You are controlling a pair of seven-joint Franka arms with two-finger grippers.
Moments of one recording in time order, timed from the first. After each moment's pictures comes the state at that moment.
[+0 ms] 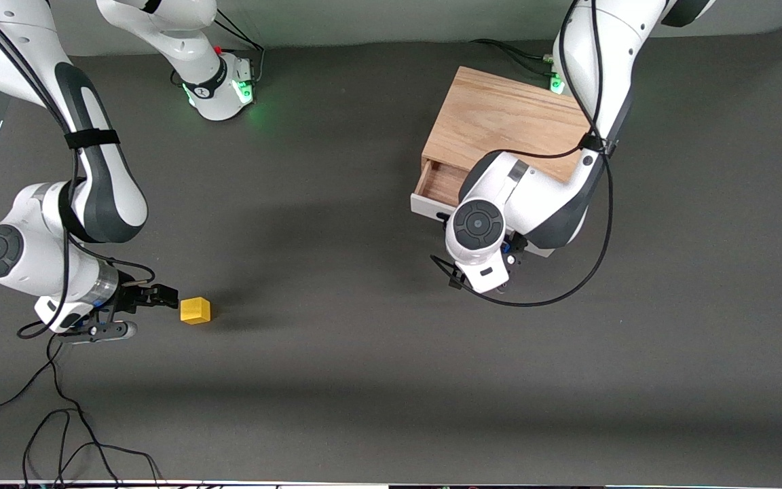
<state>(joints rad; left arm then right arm) -0.50 0.63 -0.12 -1.46 0.01 1.92 -1.80 -0.06 0.40 0.07 -1.79 0.00 2.21 -0.06</state>
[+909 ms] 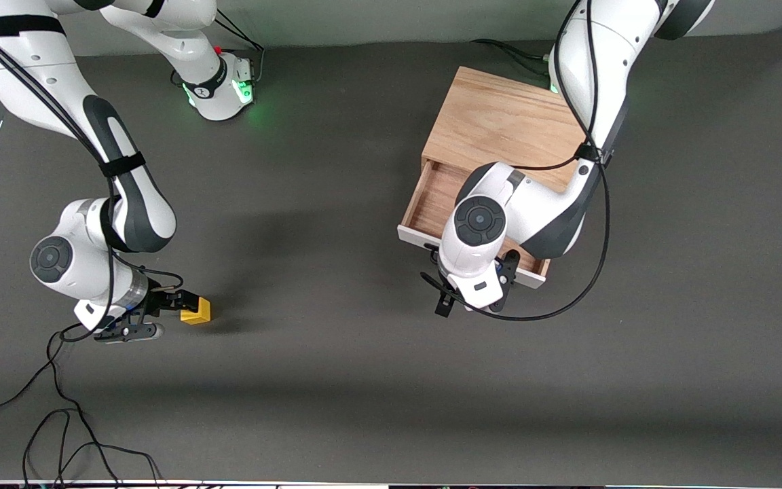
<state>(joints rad) -0.50 0.68 -0.12 -1.40 0.06 2.16 -1.79 -0.06 0.50 0.07 -1.89 0.00 2.43 -0.06</state>
